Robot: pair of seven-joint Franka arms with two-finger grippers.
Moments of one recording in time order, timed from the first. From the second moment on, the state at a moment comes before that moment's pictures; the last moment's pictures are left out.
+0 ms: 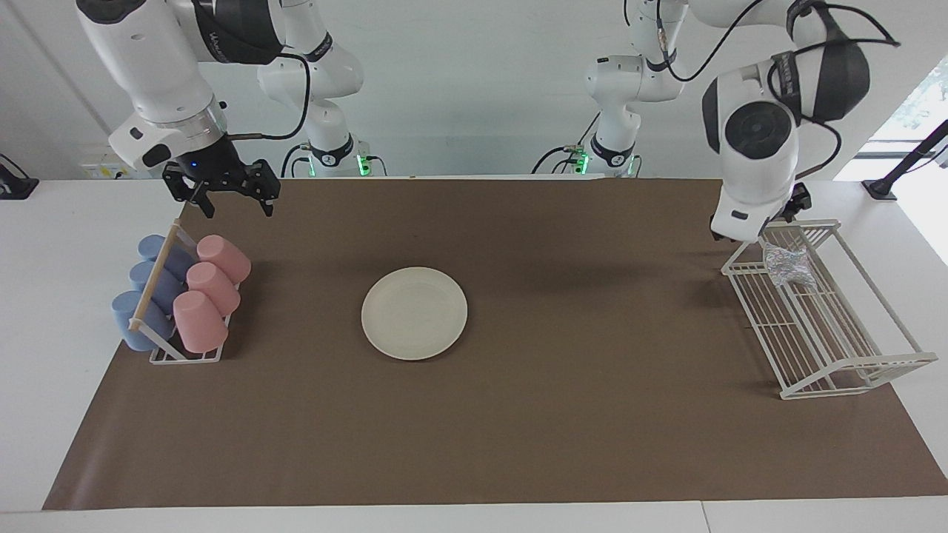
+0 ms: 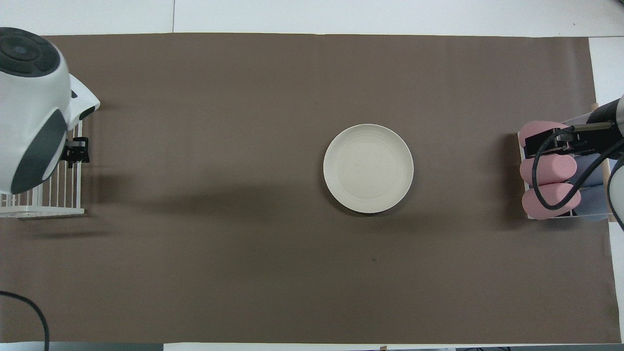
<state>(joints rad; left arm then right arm) -0.15 0.19 -0.06 -1.68 0.61 1.53 -0.26 0.12 -0.02 -0.11 -1.65 -0.03 1.61 0.00</state>
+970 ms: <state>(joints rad) -0.15 0.37 -0.05 -1.66 0.88 1.47 -0.27 0.13 -0.02 -0.08 -1.65 -0.02 1.59 0.29</state>
